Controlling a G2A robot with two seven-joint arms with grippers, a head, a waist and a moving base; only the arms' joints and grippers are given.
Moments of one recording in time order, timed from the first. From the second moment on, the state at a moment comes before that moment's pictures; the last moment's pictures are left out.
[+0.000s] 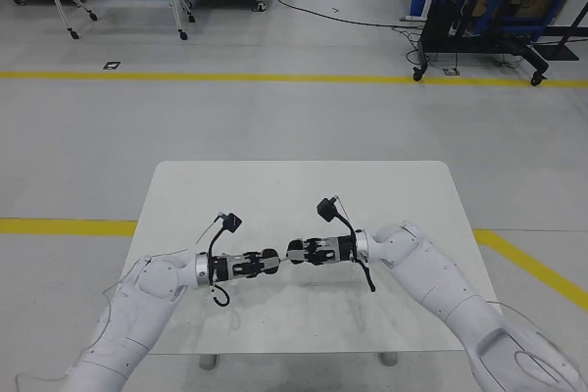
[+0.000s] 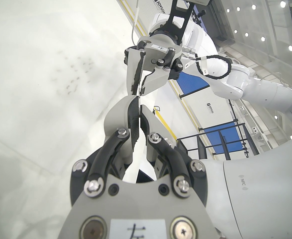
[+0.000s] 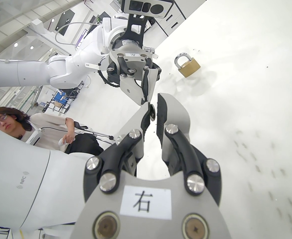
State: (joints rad) left arm 1.16 -1.11 -1.08 -1.24 -0.11 -0.71 -1.01; right arm -0.87 -1.26 0.75 -0.90 0.06 -0.97 0.85
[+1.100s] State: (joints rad) left arm 1.22 -1.09 -1.19 -1.26 -0.10 -0.81 -0.74; right arm -1.11 -1.11 1.18 -1.13 0.33 -1.01 0.81
